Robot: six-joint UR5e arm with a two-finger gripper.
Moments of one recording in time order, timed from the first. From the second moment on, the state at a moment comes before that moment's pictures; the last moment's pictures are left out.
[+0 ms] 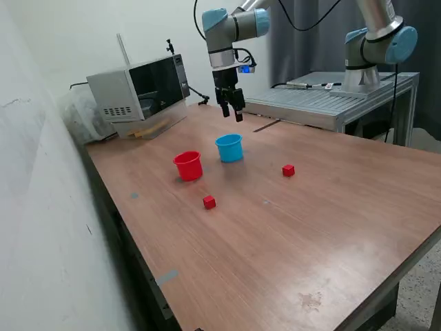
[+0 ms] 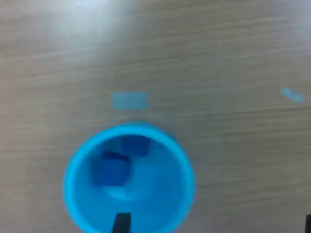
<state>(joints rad) -0.25 -1.11 1.64 -2.13 -1.54 2.99</state>
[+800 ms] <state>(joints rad) 0.07 -1.30 1.72 -2.09 -1.51 2.89</state>
